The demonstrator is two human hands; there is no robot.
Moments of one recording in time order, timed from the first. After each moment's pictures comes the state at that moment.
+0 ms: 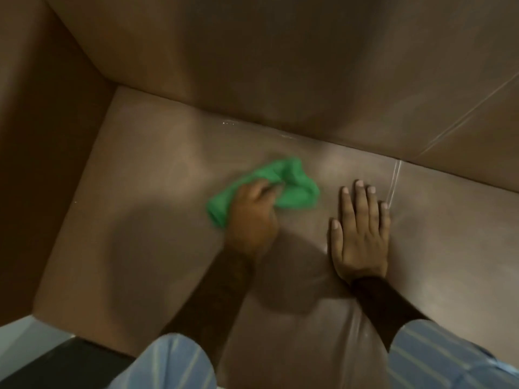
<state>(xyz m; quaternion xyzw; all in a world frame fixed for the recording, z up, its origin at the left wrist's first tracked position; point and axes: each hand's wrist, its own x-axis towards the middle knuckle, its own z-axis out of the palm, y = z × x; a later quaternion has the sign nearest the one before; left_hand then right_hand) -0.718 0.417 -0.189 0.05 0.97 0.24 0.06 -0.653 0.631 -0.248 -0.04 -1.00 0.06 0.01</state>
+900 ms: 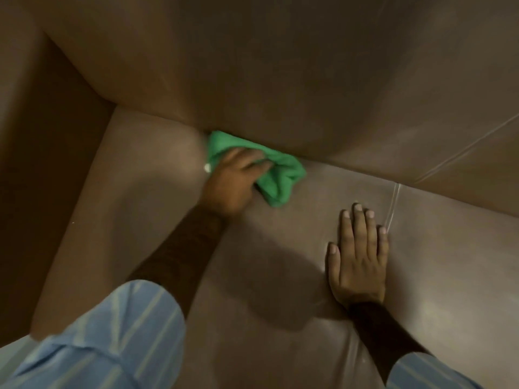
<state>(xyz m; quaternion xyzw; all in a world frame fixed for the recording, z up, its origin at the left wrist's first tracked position) -0.825 0.378 -0.188 0.25 0.96 0.15 0.04 -0.650 0.630 -0.254 -0.05 -1.00 0.05 0.02</state>
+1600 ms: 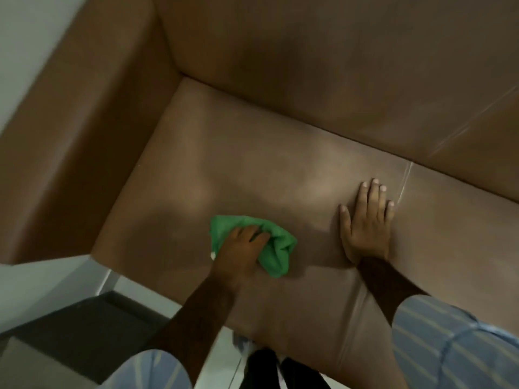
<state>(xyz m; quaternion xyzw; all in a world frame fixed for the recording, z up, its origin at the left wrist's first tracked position) -0.590 0.332 -0.164 0.09 0.96 0.18 0.21 -0.643 0.608 -0.211 -0.07 -0.99 0.09 -0.08</state>
